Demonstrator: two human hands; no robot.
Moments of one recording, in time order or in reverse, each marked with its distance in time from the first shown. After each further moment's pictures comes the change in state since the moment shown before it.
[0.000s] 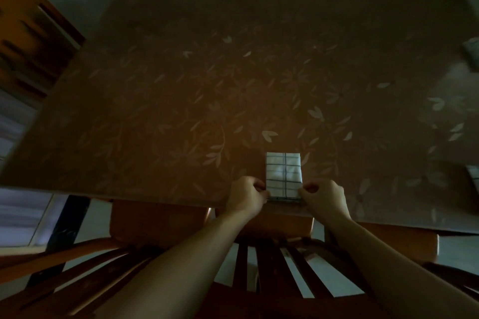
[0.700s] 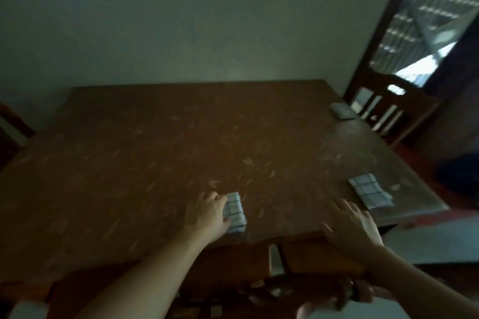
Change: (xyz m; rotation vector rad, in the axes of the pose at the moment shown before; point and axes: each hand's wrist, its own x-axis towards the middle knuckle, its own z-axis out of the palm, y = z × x) left_hand -0.077 0.079 -0.027 0.904 0.147 0.527; right_hand -0.129 0.066 -0.152 -0.718 0.371 -0.069
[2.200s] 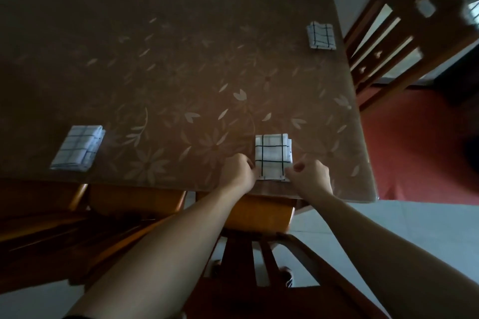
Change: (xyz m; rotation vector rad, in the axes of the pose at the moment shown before) left_hand 0.199 0.406 0.152 -0.656 -0.086 -0.543; right_hand 0.184 0.299 0.105 0.707 -0.283 0.162
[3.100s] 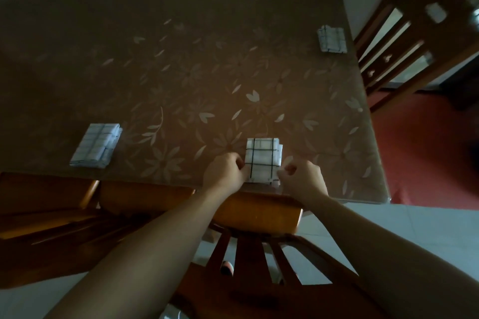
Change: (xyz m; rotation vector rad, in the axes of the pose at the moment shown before) left_hand -0.011 -0.035 -0.054 0.133 0.047 0.125; right_hand -0.019 -0.031 0.018 -0.060 -0.076 -0.131
